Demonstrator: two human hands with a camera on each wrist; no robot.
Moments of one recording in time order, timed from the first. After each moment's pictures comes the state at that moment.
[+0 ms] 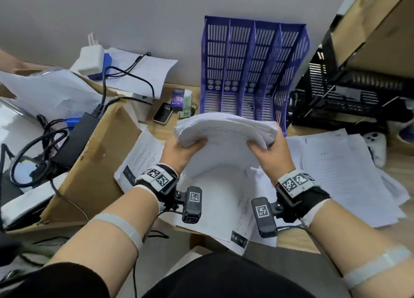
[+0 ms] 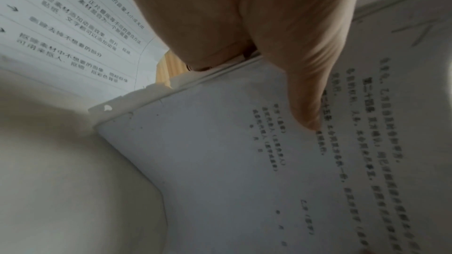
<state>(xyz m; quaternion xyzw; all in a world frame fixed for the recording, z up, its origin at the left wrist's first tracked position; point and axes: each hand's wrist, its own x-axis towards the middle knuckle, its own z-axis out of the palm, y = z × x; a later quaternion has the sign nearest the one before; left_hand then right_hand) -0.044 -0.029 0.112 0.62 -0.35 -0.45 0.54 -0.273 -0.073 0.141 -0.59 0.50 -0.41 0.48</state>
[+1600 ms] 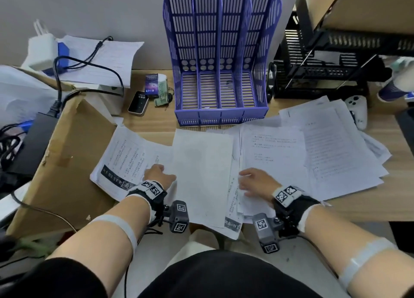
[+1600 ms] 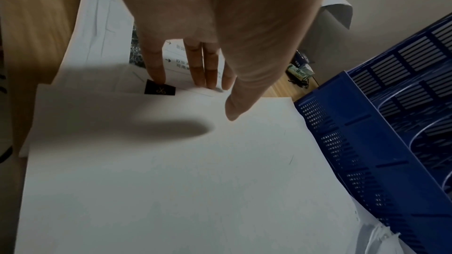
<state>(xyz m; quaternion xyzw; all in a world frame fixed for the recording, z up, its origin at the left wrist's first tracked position) -0.017 0.008 -0.013 0.85 -0.34 -0.40 0.03 -0.327 -0.010 0.039 -0.42 0.66 -0.04 0.62</state>
